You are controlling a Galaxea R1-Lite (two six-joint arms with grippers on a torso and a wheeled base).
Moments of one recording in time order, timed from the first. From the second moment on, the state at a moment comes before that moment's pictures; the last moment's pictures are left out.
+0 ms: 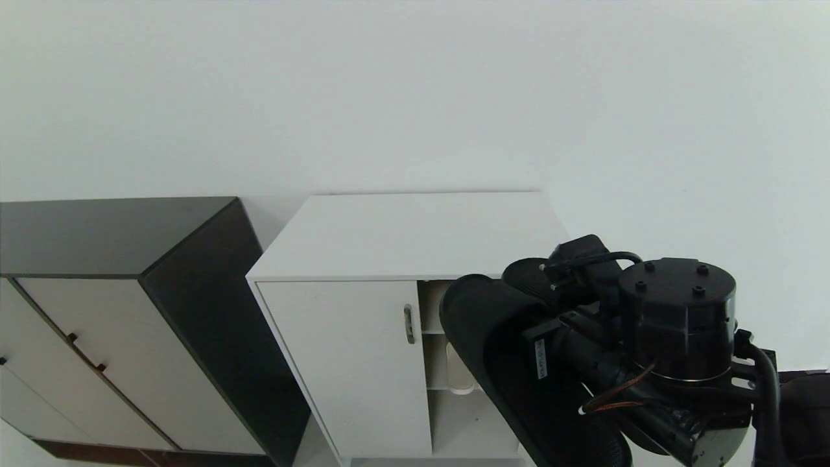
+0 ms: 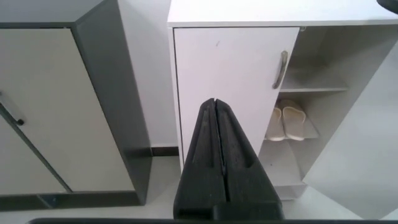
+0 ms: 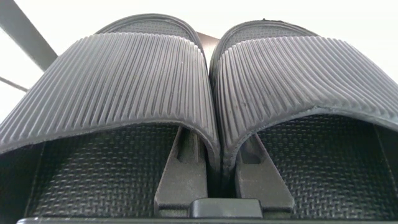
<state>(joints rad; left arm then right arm) -0.01 0.00 0.00 0.00 -0.02 -0.01 0.91 1.67 -0.73 -0.67 -0.51 0.08</state>
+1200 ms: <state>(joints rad) -0.01 0.00 0.00 0.00 -0.01 -0.01 0.87 1.70 -0.67 -0.81 -0.49 0.07</state>
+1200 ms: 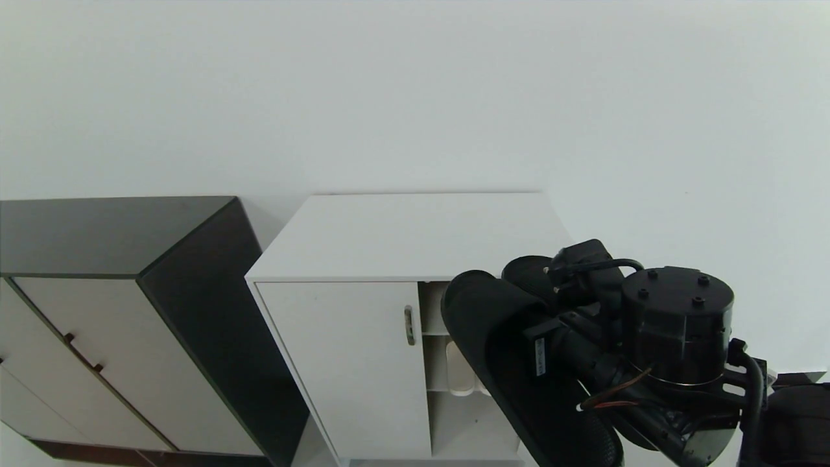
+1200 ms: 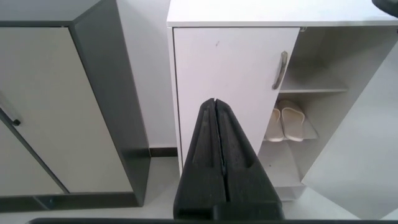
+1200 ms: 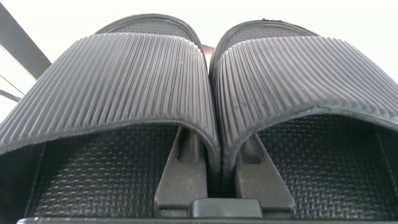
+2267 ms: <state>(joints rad) -0.01 0.00 0.00 0.00 -0.02 -0.01 0.88 1.71 -0.67 -0.81 -0.49 0.07</state>
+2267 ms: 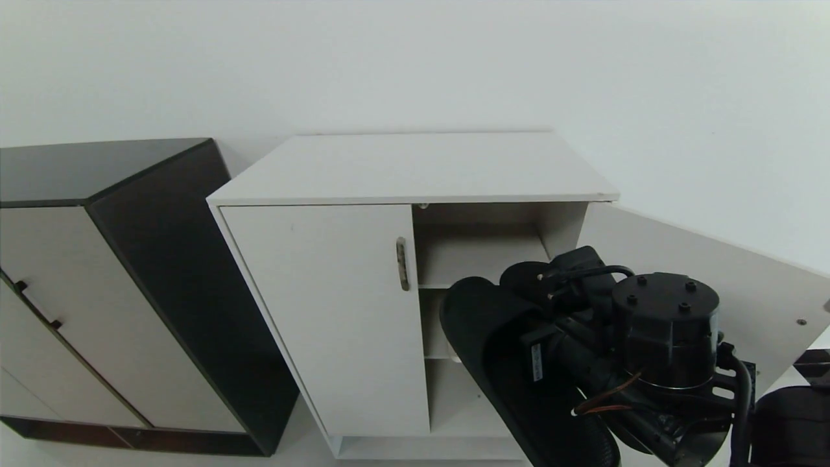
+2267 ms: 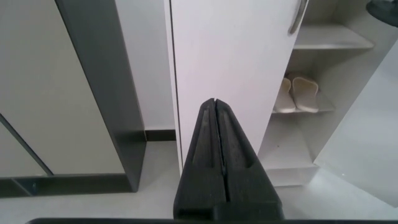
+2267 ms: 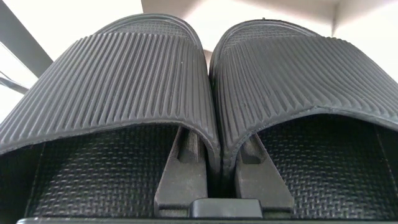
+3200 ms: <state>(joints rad) -0.01 0.00 0.00 0.00 -0.02 -0.01 0.88 1.72 -0.66 -0.81 -0.49 0.07</state>
